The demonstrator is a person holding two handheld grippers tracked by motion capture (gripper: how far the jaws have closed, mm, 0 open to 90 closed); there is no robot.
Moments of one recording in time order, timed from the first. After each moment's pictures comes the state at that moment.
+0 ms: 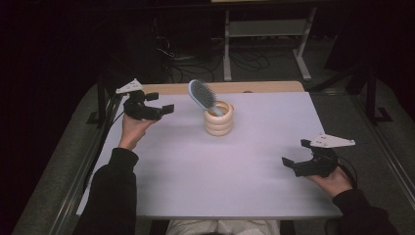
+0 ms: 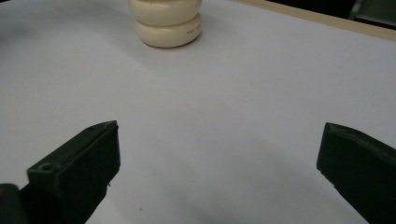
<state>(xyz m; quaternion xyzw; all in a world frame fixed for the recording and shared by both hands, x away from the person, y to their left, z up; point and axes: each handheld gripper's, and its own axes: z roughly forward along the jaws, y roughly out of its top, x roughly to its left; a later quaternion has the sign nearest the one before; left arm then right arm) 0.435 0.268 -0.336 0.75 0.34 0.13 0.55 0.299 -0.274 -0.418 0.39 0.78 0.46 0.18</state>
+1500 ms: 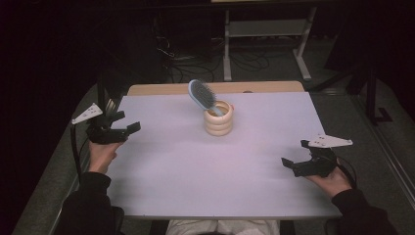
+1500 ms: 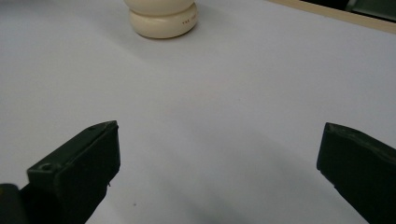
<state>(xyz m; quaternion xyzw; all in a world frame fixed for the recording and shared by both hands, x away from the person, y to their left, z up) 0.369 0.357 -0.365 0.70 0.38 0.17 0.58 0.301 -0.272 -0.420 0.40 0.78 0.44 0.19</state>
